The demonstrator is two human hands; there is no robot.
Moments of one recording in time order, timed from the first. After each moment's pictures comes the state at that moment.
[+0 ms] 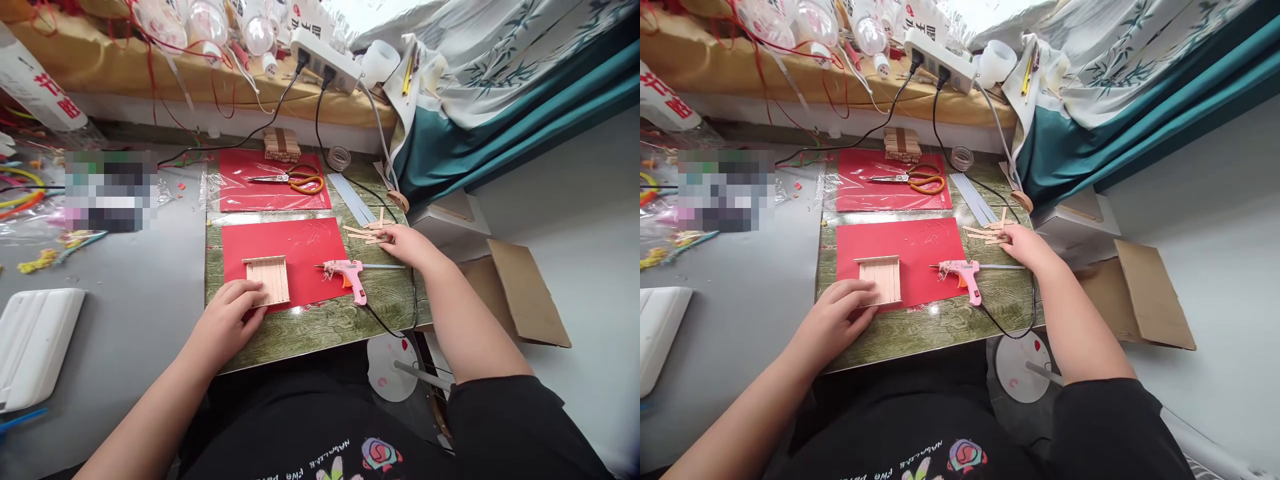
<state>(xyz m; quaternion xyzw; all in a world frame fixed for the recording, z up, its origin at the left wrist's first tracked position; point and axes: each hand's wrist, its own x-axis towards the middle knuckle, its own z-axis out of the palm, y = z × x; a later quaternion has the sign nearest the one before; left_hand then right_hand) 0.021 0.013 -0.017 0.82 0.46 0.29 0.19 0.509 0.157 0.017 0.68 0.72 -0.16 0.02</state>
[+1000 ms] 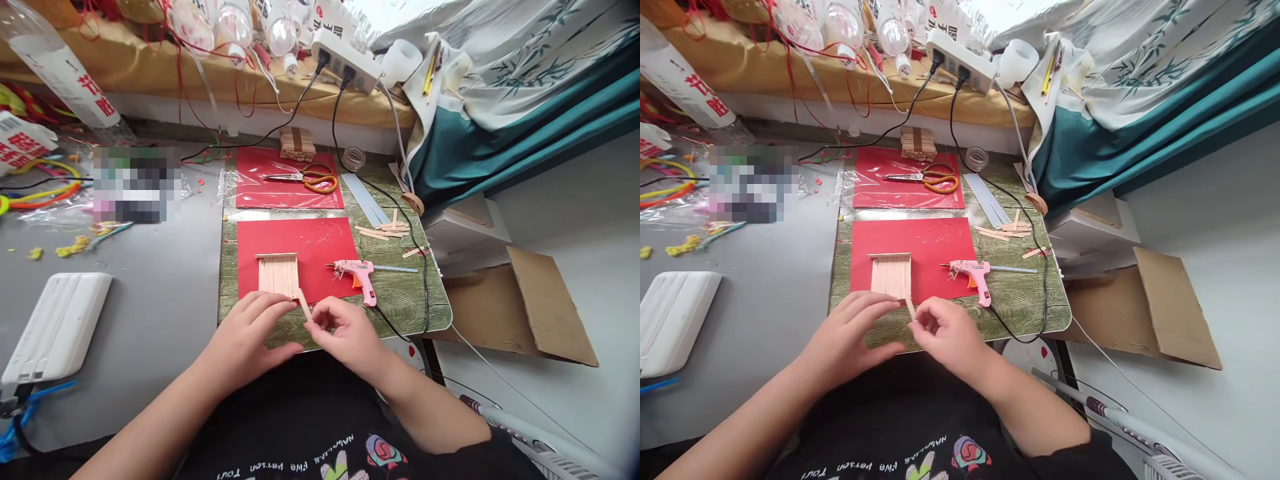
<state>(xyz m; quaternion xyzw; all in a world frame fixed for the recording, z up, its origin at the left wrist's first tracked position) 0.038 -0.014 0.027 0.85 0.39 0.29 0.20 0.279 -0.024 0.050 0.53 0.60 -0.53 -0.28</state>
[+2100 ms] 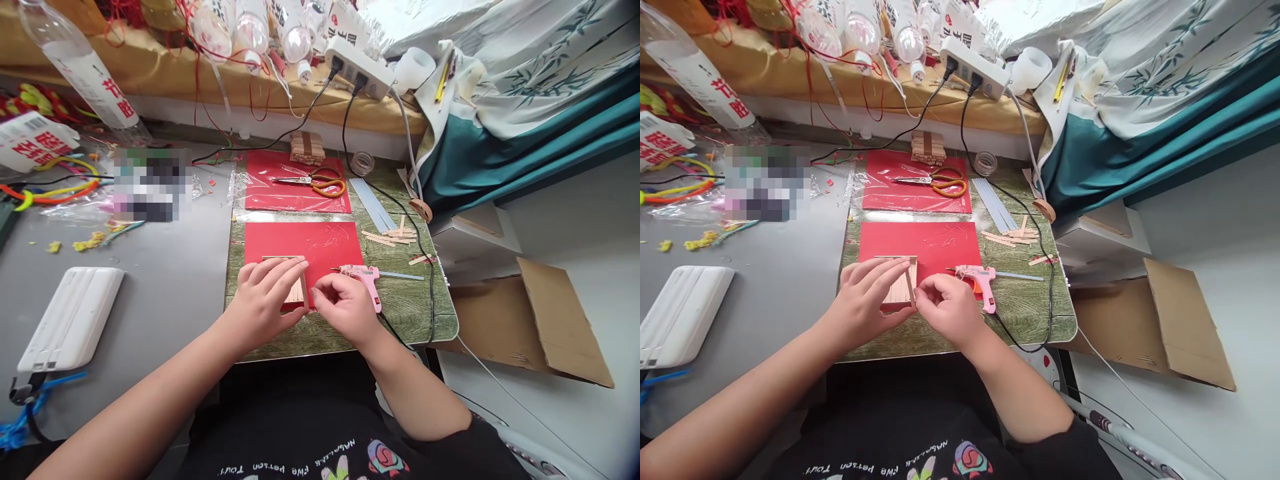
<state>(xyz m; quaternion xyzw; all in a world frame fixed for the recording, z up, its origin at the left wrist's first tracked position) 0.051 0.024 0.031 0.84 0.44 0.31 0.08 0.270 0.024 0.053 0.53 0.66 -0.41 -0.34</state>
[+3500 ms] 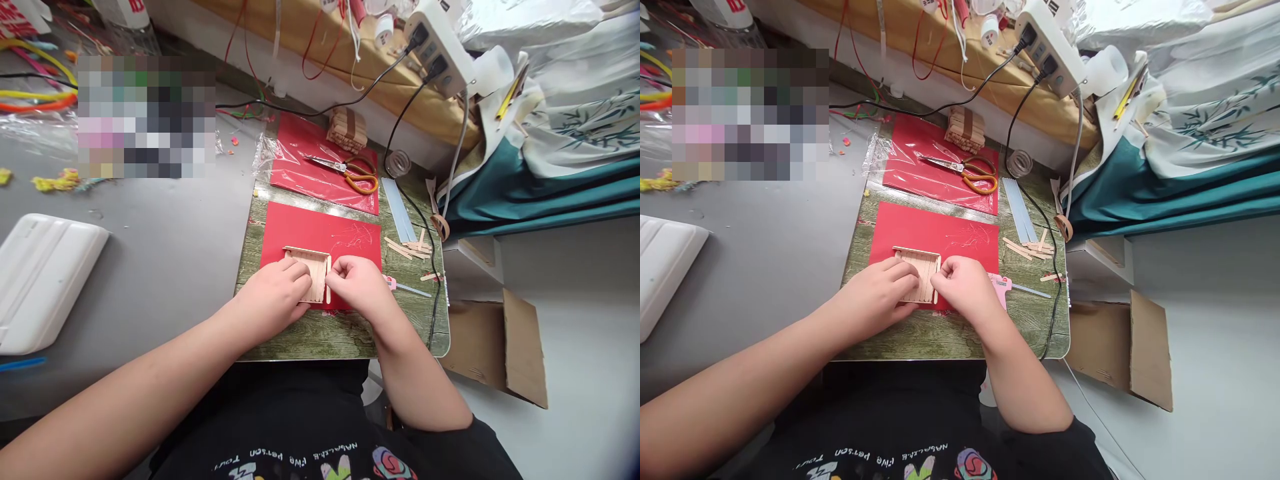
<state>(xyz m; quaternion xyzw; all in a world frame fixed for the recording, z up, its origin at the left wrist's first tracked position) 0.029 0.043 -0.003 0.88 0.40 0.20 0.18 0.239 0.088 0.045 0.66 0.68 -0.33 -0.04</state>
